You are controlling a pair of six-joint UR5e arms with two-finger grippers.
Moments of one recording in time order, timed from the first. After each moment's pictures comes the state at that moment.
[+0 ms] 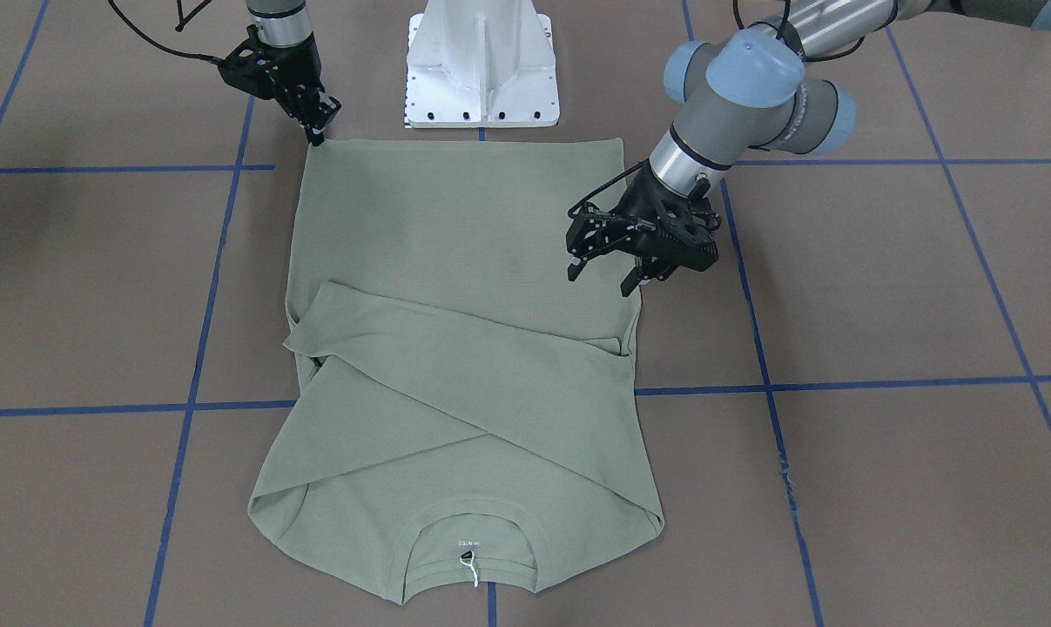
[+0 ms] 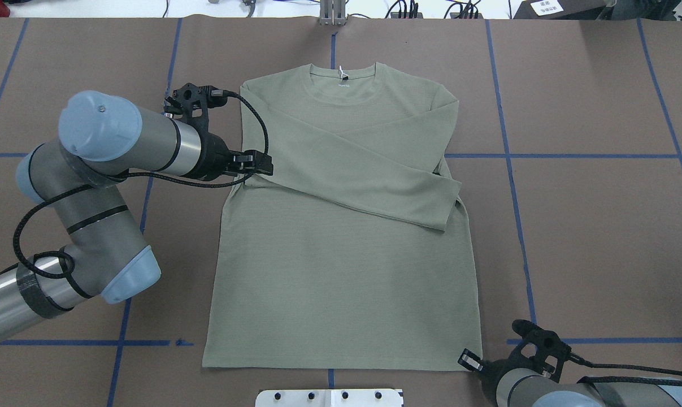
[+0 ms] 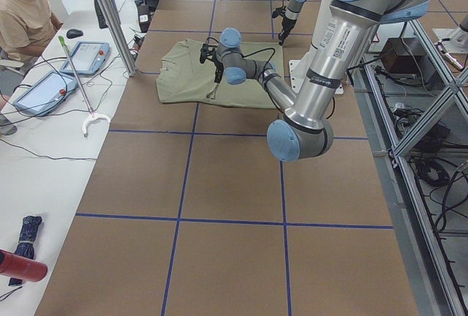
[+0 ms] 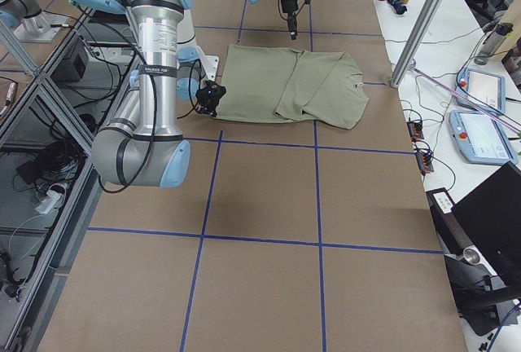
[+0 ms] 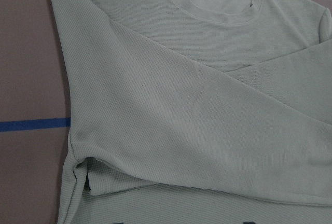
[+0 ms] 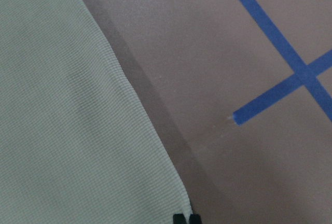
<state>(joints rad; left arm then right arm) -0.66 -2.03 -1.74 -2.14 -1.93 -1.22 -0.05 -1.62 2.17 -1.37 1.34 2.20</state>
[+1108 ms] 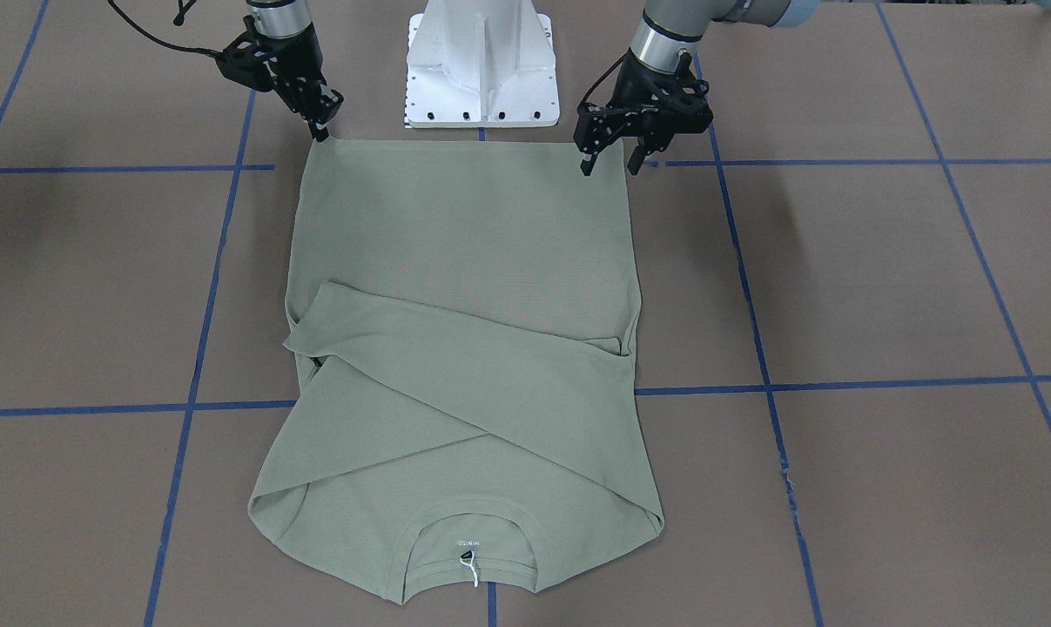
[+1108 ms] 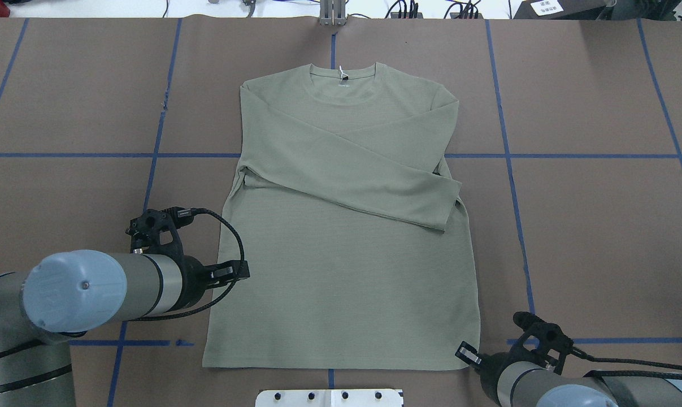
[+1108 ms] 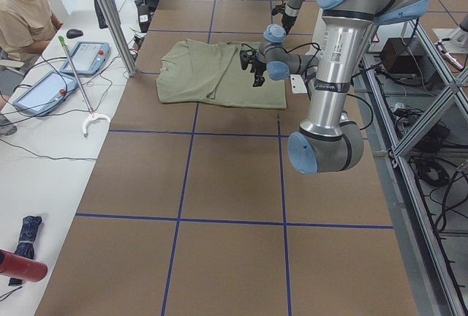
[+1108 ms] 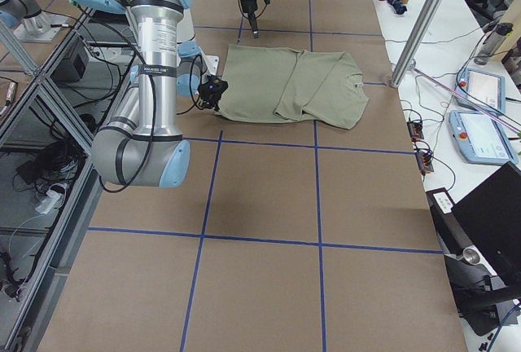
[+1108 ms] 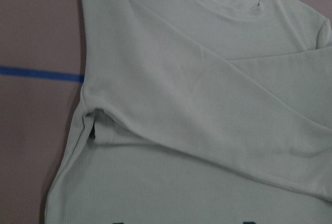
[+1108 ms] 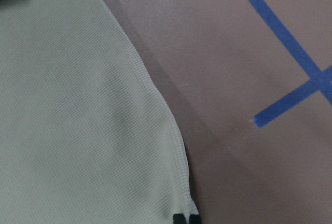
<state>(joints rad) -0.31 -1.77 -2.13 -1.83 -1.61 -1.60 -0.02 -1.62 2.21 -1.37 1.34 2.19</state>
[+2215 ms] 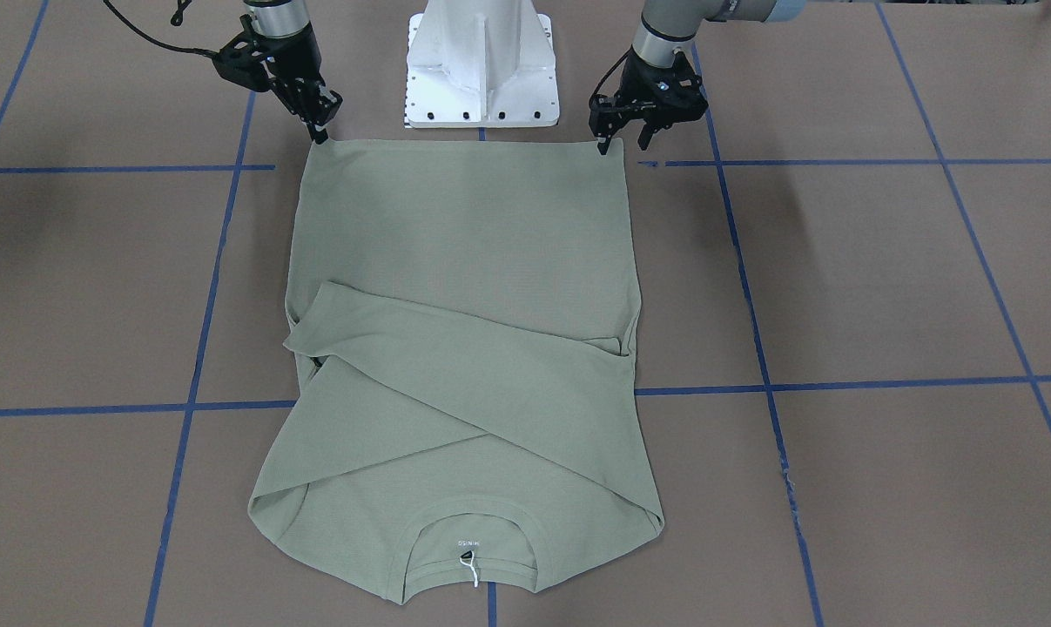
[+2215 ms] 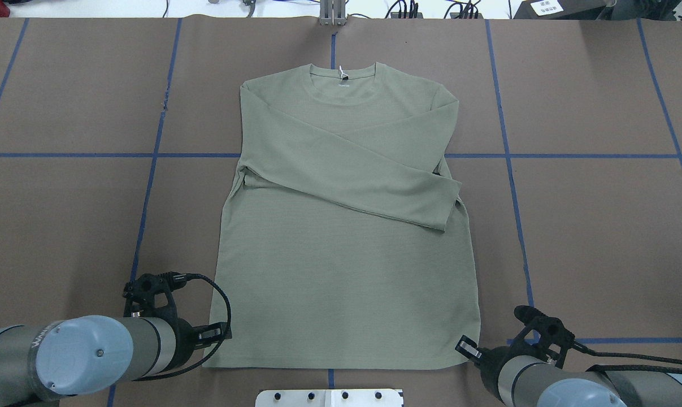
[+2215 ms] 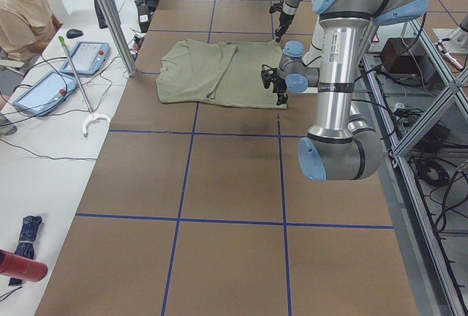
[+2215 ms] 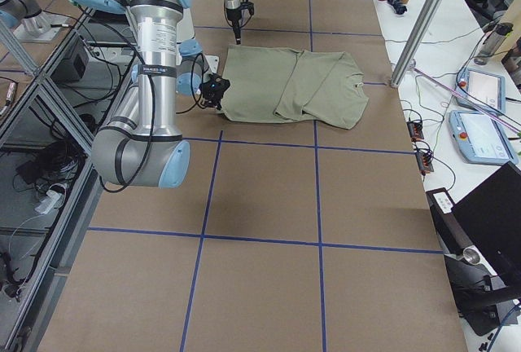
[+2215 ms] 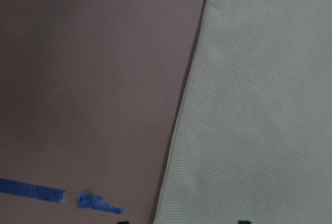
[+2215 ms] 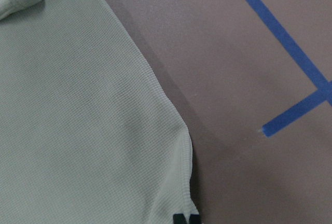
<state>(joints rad) -0.16 -1.68 -2.11 -1.83 -1.60 -1.70 -0.01 -1.61 2.22 -1.37 1.34 2.18</state>
